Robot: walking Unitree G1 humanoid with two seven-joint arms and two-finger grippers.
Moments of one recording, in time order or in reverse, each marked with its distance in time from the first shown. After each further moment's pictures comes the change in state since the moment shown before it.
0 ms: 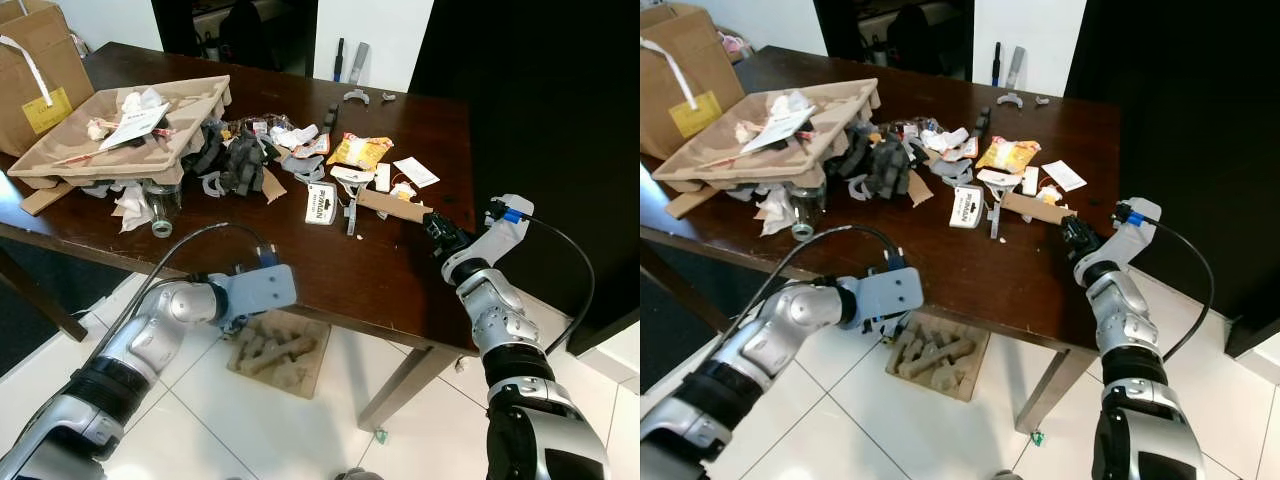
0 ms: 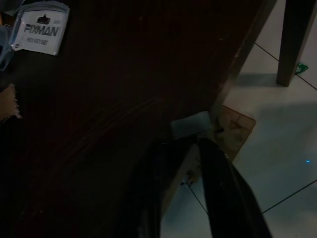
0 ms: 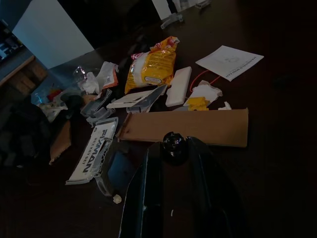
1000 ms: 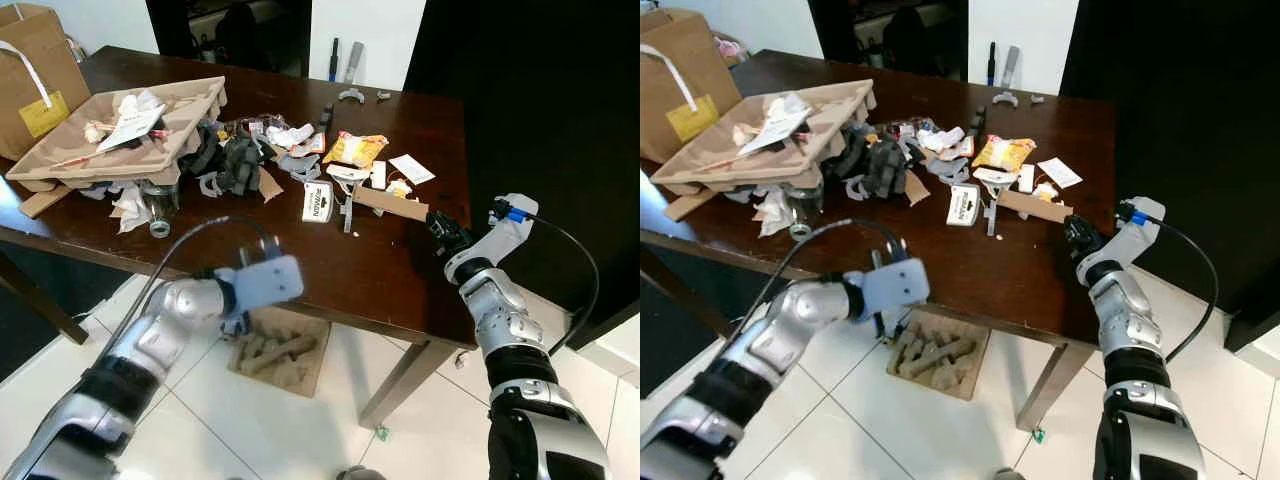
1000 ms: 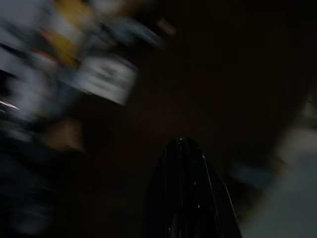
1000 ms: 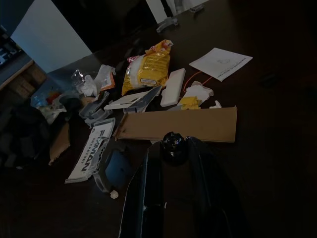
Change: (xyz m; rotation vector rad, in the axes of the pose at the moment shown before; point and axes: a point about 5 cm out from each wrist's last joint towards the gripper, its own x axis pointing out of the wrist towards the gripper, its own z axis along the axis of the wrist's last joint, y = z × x) left arm -0.002 0.031 0.030 -0.002 -0.146 0.204; right arm -0.001 0.000 0.002 0.001 -0.003 -0.001
